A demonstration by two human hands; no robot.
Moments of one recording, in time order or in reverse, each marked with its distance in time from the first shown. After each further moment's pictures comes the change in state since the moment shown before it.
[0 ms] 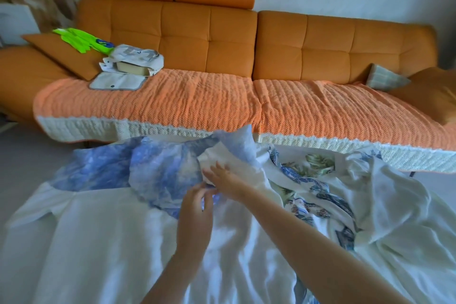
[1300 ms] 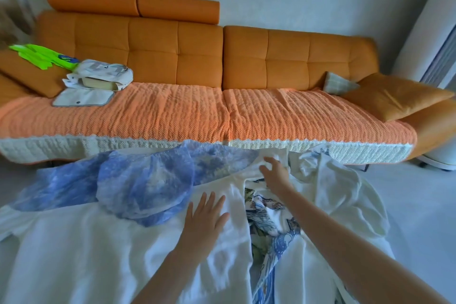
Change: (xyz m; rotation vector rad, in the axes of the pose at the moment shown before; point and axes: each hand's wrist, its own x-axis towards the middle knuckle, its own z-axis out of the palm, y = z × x) left_hand -0.021 0.015 0.048 0.805 -0.756 0.235; right_hand -0.120 0.124 -0.029 0.670 0.583 0.564
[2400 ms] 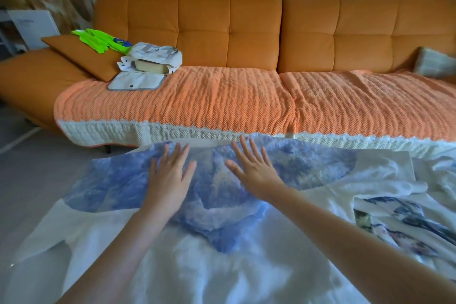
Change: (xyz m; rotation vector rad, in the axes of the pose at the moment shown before) left_hand 0.046 -0.230 -0.065 -0.064 0.375 -0.329; right_hand 0.042 -0.117 0.204 -0.445 -0.292 -0.598
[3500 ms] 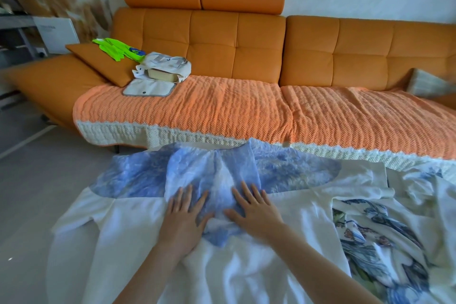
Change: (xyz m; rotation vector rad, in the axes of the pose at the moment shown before) left_hand -0.088 0.003 0.028 0.195 -0.194 0.108; right_hand -0.086 -0.016 0.020 -0.115 -0.114 0.020
